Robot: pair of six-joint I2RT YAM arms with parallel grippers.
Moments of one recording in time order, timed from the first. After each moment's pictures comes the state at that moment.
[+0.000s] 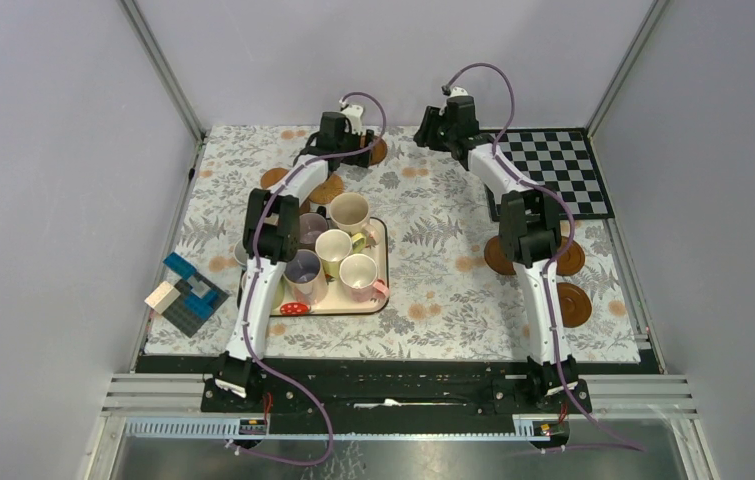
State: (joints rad) left arm -0.27 2.68 2.30 -0.16 0.15 0.00; right arm 0.28 2.48 2.15 -0.16 -0.15 0.39
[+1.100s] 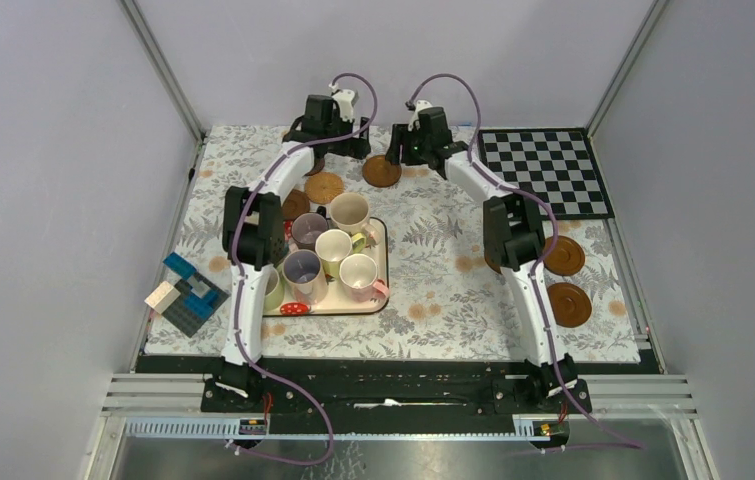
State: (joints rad) left arm -0.26 2.41 2.13 -0.31 0.26 -0.02; right arm 0.38 2.51 2.16 -0.20 -0.23 0.30
